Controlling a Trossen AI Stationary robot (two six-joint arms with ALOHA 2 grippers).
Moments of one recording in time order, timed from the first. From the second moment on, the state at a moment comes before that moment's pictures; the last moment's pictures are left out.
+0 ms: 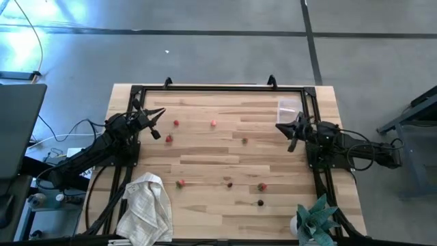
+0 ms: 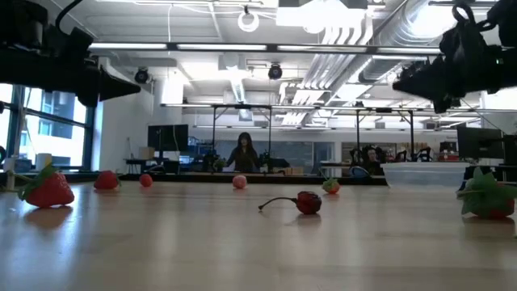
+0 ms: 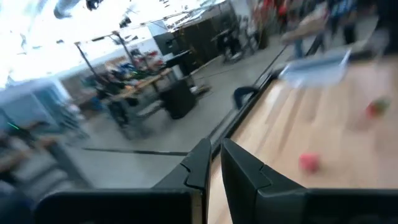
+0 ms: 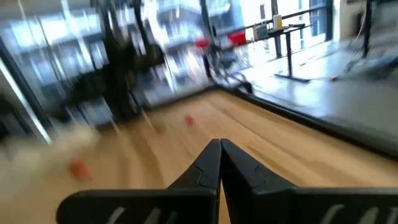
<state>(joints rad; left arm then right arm) 0.74 0.01 0.01 0.03 0.03 0.34 -0.20 0.07 0.06 0.01 0.16 0.27</state>
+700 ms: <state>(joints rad) 0.74 0.01 0.01 0.54 0.04 -0.27 -0.20 0.07 0.06 0.67 0.16 0.73</state>
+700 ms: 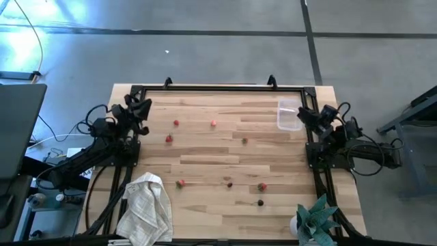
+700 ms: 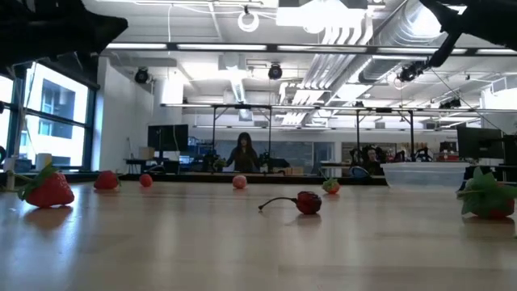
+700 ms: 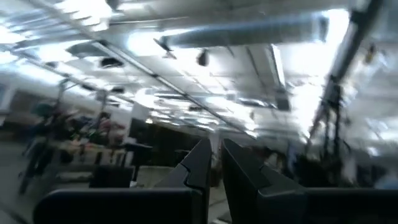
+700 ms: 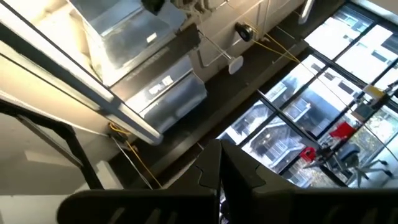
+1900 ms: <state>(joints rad) 0.74 0.72 0.70 -0.15 0.42 0.35 -0.30 0.64 1.07 -1.05 0.66 0.80</state>
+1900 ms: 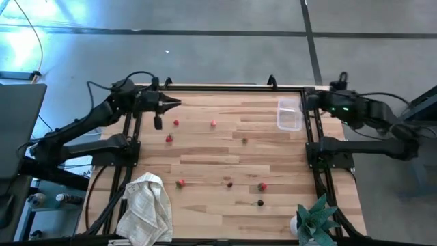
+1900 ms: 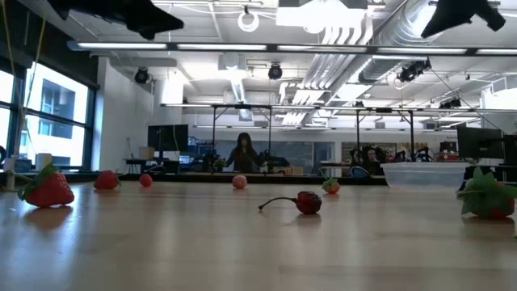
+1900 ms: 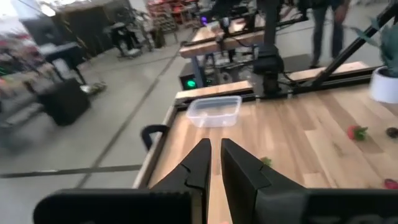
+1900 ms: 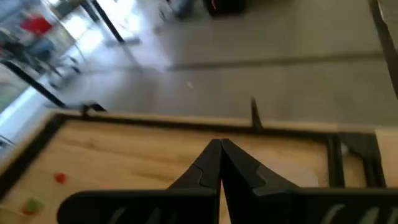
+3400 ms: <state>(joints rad) 0.74 0.53 0.68 -0.30 0.35 0.39 -0.76 1.51 1.04 -1.01 0.18 0.98</state>
